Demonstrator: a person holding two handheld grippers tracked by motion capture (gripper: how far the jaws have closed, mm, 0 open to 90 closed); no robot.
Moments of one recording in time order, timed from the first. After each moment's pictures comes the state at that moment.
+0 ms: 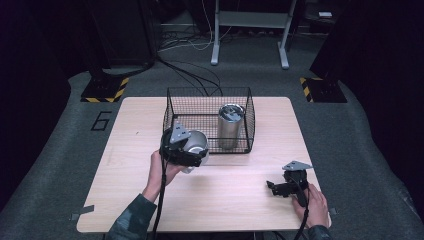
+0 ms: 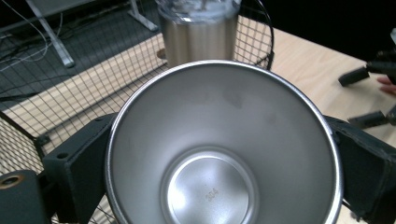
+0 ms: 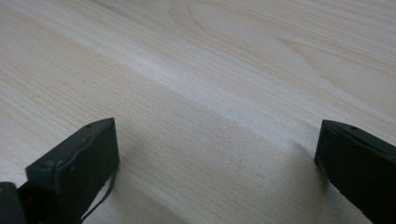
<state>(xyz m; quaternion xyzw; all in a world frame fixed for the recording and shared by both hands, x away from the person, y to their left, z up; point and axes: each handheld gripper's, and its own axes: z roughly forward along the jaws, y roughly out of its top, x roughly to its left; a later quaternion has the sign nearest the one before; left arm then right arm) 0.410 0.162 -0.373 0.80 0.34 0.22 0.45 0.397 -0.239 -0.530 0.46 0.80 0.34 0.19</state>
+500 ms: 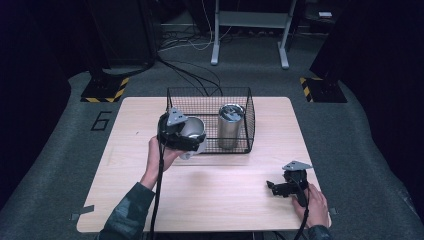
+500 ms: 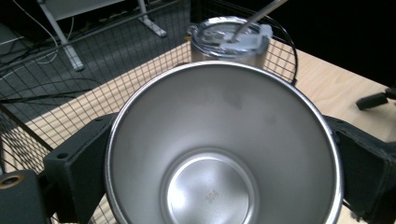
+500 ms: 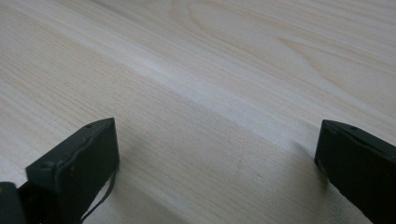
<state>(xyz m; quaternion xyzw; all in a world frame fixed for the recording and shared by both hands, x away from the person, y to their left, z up) 0.441 0.168 -0.350 0.79 0.35 0.23 0.45 0.397 -0.240 -0.530 0.45 0.80 0.34 0.19</state>
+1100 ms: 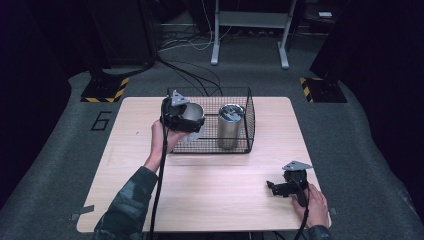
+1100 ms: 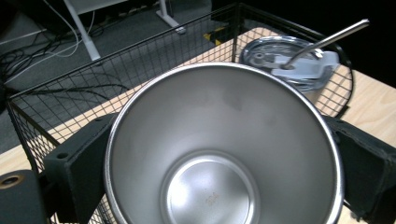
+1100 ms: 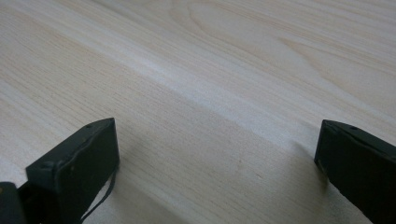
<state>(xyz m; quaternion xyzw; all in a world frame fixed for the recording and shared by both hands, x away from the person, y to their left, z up) 0.492 0.165 -0.343 0.78 0.38 0.25 0.43 0.397 -0.240 -0.530 0.45 0.80 0.34 0.19</state>
